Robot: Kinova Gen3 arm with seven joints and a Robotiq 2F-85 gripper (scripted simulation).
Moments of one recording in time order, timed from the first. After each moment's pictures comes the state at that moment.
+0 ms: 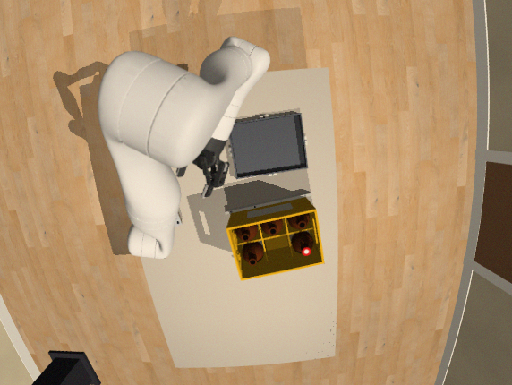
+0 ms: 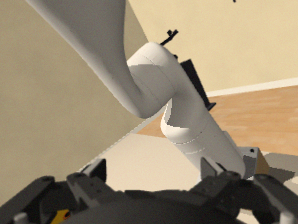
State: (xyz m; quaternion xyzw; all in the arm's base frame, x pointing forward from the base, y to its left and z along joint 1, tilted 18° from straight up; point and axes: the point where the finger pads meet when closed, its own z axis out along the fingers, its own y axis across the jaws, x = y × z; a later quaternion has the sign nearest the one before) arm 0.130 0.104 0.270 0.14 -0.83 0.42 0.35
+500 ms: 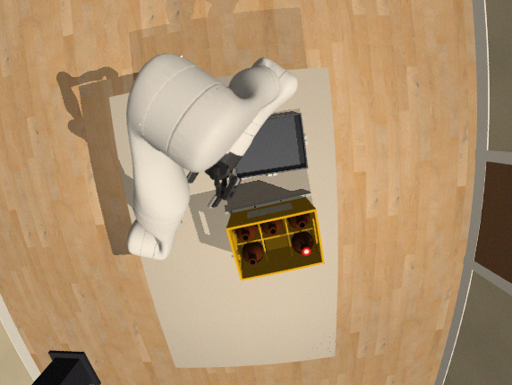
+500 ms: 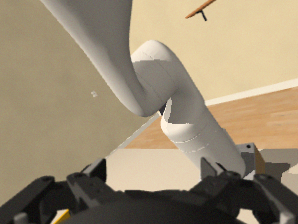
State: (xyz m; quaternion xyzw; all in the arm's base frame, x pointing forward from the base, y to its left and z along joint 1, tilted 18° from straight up) arm 0.147 0.080 0.268 0.07 -0.84 0.39 0.38
